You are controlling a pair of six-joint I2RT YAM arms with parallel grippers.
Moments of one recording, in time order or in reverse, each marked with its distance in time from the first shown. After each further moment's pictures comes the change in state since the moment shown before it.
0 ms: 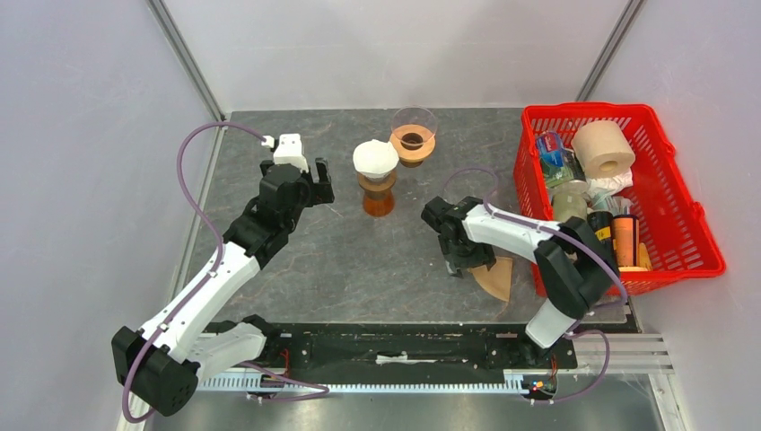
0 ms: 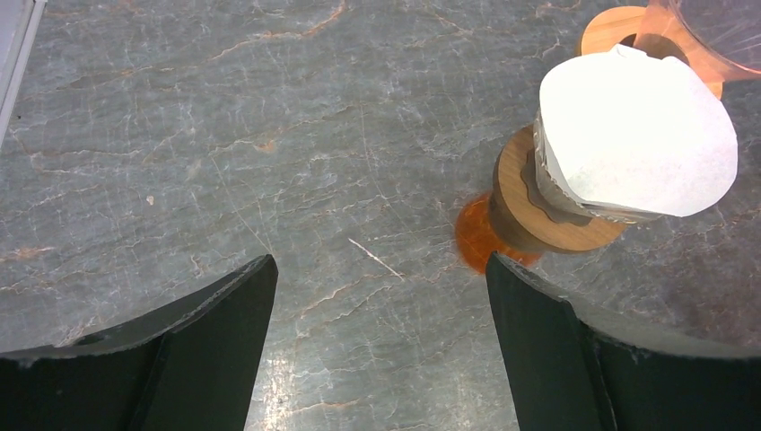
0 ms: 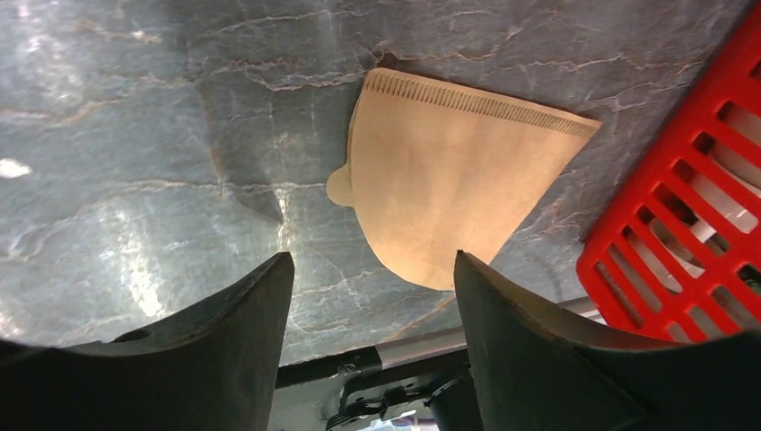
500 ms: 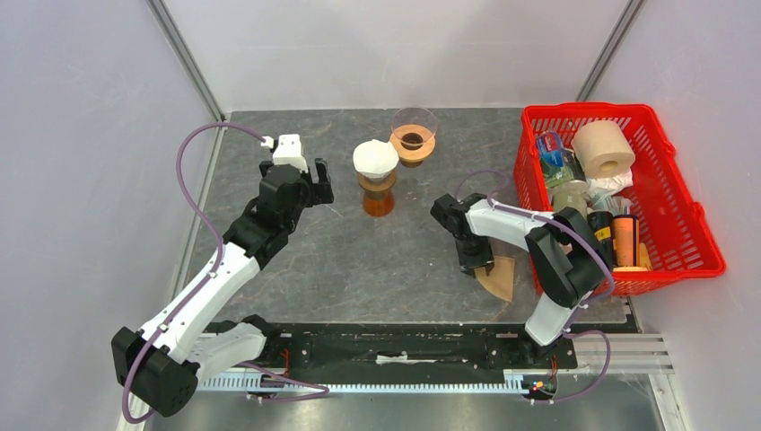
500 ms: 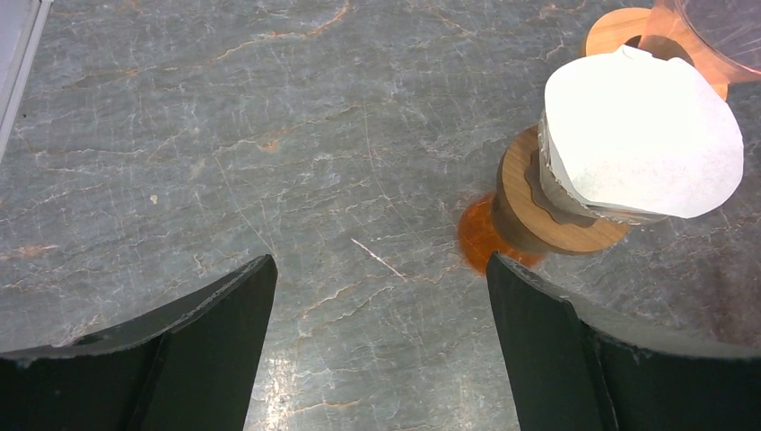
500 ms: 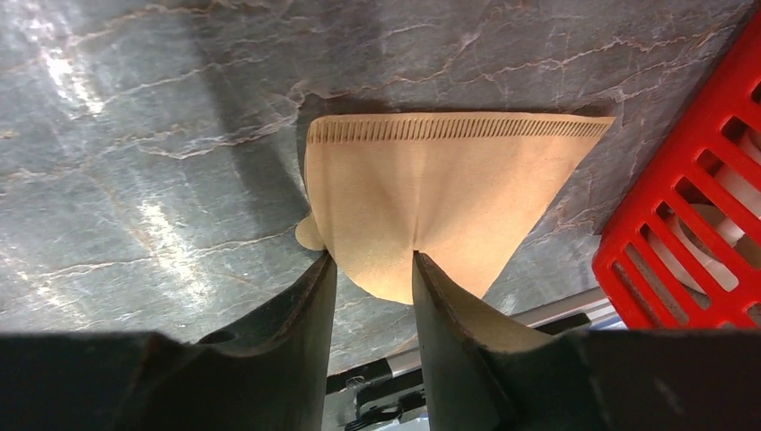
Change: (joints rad) left arm 0.001 -0.004 -0.005 0.006 -0.008 0.000; right arm -0.088 0.099 -0.013 0.017 -0.008 0.071
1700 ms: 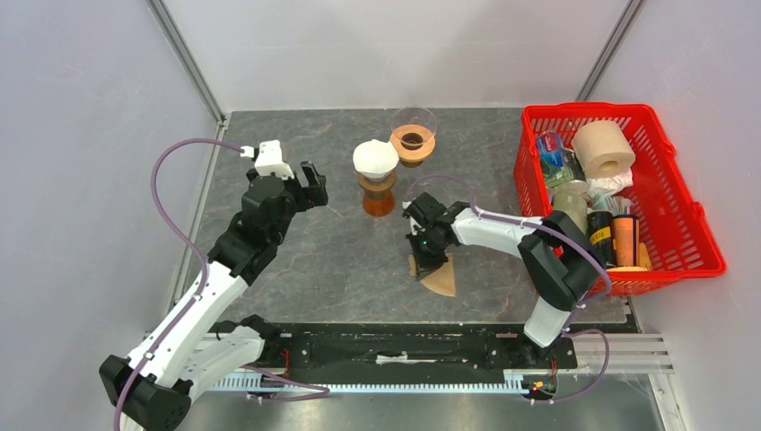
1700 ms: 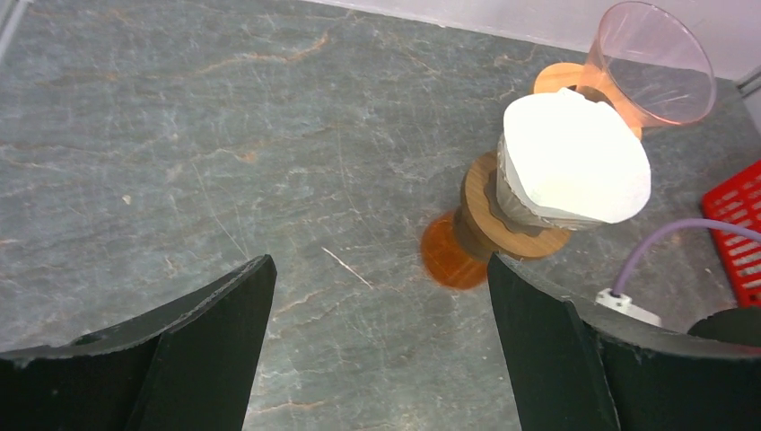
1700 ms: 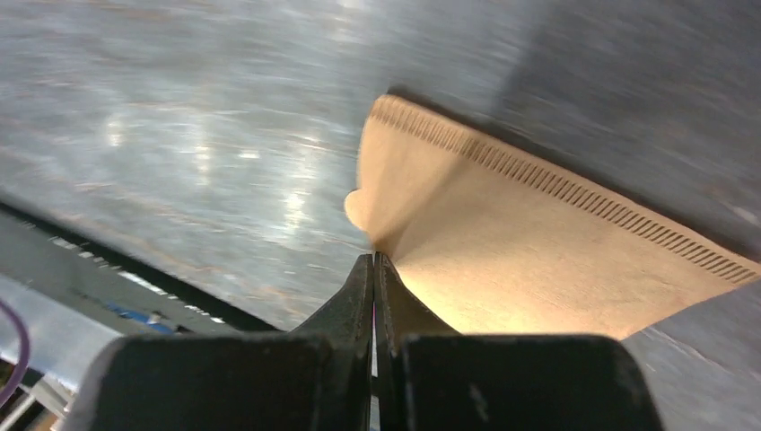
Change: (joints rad) left arm 0.005 -0.127 -0.031 0.003 0.015 -0.065; right arm 0.091 0.010 0.010 0.323 -0.537 -0.143
